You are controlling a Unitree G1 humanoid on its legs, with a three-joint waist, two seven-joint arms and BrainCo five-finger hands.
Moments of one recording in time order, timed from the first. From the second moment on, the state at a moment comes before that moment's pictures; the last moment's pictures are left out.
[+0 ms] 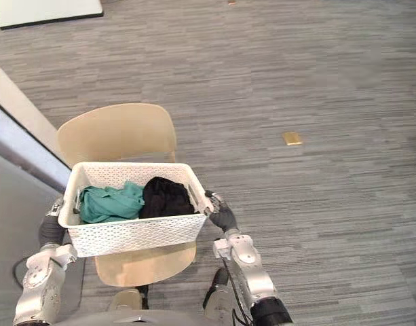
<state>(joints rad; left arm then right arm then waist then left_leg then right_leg) 0.20 0.15 0.23 0.13 -0.35 -0.10 0.07 -0.03 -0.22 0.26 0.29 0.19 -0.08 0.04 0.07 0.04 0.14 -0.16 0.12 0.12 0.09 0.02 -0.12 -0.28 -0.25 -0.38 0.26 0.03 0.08</state>
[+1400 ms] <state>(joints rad) -0.42 0.32 0.02 0.89 -0.37 -0.09 0.25 -0.82 -0.18 0.27 0.77 0.11 -0.11 -0.11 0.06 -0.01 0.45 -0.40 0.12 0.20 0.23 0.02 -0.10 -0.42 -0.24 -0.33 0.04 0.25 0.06</state>
